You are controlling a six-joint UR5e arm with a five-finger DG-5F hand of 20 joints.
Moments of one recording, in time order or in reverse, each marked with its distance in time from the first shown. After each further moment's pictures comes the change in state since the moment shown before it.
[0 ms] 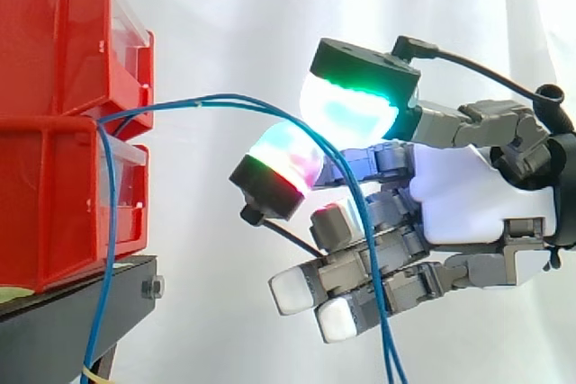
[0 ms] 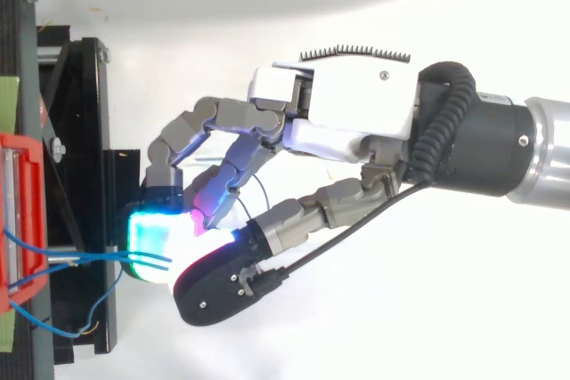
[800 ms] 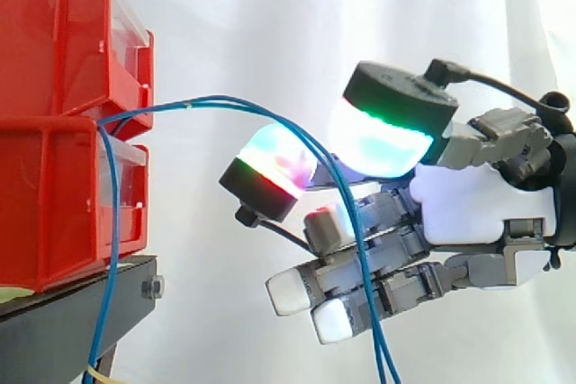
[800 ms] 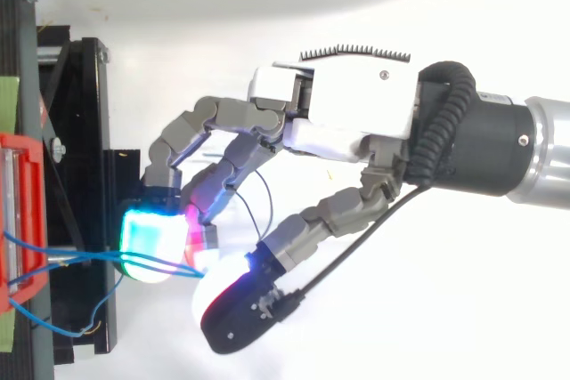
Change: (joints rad) arm 0.000 0.000 0.000 -0.001 0.000 0.000
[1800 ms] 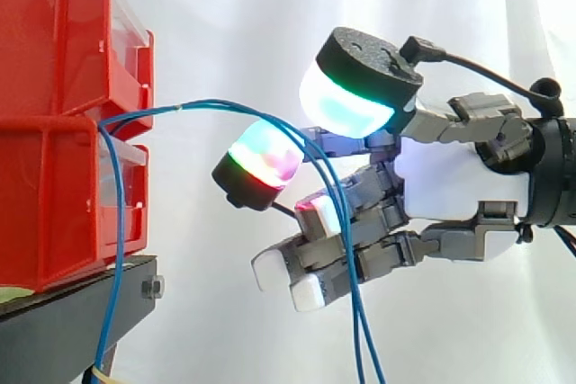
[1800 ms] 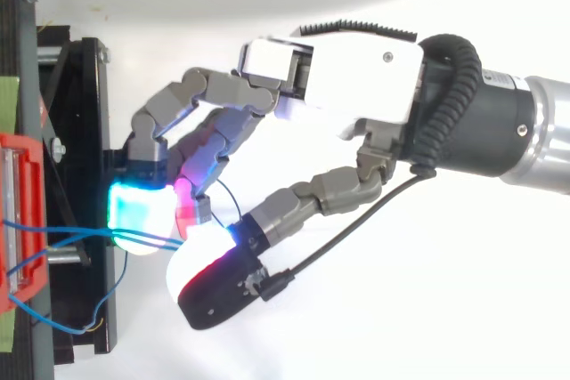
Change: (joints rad) arm -0.017 0.000 0.000 0.080 0.005 -0.219
